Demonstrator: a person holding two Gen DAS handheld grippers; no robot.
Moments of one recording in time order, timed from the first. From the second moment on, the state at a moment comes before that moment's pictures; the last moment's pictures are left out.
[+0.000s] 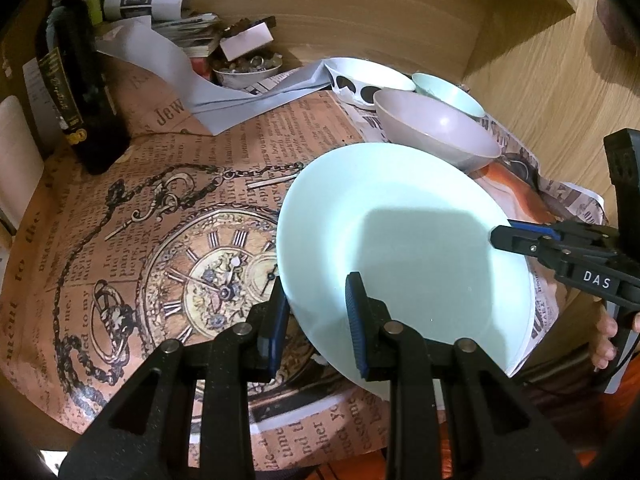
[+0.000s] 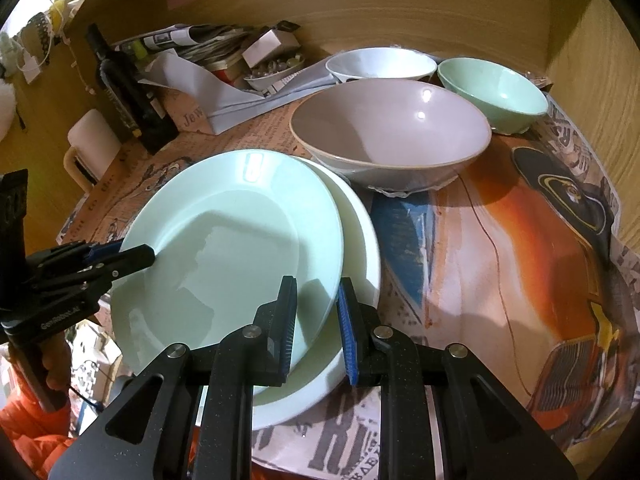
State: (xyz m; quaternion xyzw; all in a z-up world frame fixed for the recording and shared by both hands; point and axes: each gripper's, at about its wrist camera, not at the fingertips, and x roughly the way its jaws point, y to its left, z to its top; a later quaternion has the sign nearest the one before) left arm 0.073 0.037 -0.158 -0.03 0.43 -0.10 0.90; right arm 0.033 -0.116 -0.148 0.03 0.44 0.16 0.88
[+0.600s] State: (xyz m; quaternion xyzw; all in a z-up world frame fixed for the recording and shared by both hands) left arm 0.076 0.029 -0.160 0.00 0.42 -0.10 0.90; right arm 0.029 -0.116 -0.146 0.03 0.43 0.16 0.89
